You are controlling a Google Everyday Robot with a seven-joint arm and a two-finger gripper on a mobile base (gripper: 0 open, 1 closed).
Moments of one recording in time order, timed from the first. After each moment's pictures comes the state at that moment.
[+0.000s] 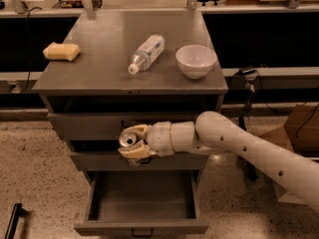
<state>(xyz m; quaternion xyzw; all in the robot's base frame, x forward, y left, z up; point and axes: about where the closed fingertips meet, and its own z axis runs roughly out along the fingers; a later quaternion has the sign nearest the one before) 0.527 0.093 0.703 -0.57 0.57 0.36 0.48</state>
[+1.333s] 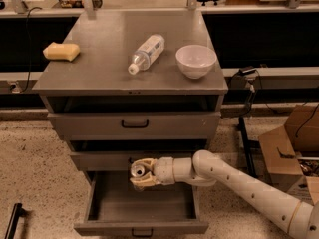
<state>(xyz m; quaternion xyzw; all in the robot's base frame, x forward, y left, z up) 0.535 0.078 0.501 -0.55 0.55 0.40 0.48</state>
